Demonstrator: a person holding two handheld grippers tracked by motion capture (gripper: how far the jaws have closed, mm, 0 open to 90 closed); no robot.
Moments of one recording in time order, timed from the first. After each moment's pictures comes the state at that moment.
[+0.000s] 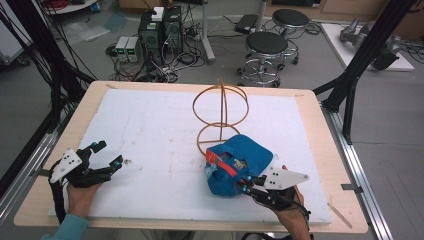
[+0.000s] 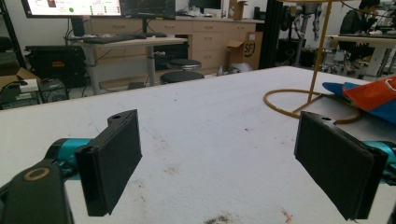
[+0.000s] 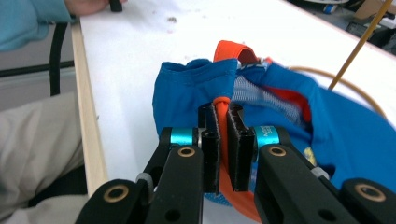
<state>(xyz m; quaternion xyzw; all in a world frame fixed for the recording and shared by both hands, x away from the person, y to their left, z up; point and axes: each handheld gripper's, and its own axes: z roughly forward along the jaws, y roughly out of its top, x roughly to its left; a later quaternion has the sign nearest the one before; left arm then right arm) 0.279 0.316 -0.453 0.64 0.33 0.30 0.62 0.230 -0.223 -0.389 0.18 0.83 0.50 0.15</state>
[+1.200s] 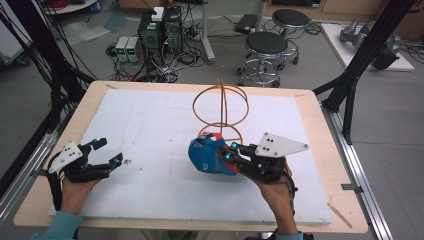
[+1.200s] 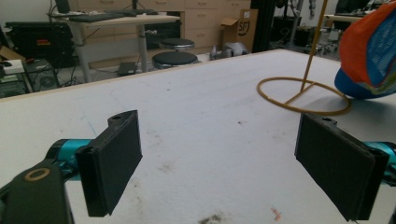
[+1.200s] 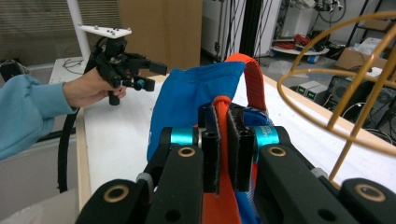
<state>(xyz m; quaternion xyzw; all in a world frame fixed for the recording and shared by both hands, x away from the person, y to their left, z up) 0.284 0.314 -0.426 0.68 0.33 0.27 0.60 0.251 -0.177 -0.304 0.20 0.77 0.59 0.17</state>
